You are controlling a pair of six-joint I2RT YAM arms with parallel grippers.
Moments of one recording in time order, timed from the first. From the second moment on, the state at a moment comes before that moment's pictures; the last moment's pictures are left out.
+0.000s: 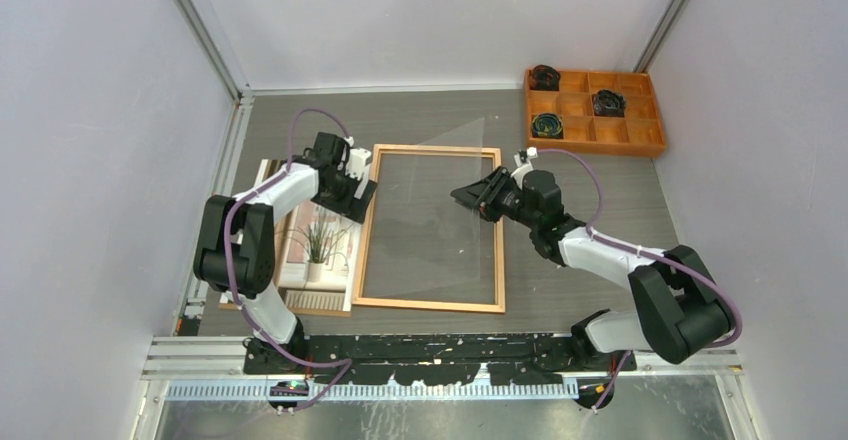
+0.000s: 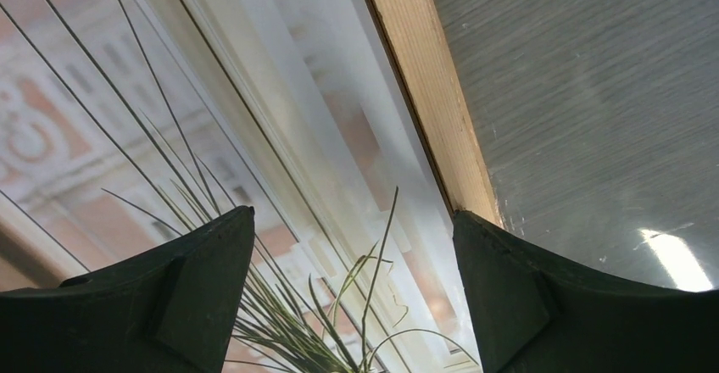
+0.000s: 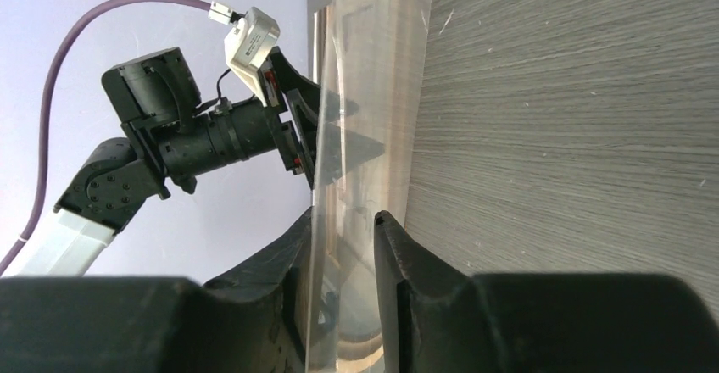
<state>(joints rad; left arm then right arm) -0.24 1.70 1.10 -0.56 0.14 0.21 0.47 1.33 0.54 0.52 -0.33 1.18</state>
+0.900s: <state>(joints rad) -0.20 1.70 1.10 -0.58 0.17 0.24 0.50 1.35 0.71 0.11 -0.24 0.93</state>
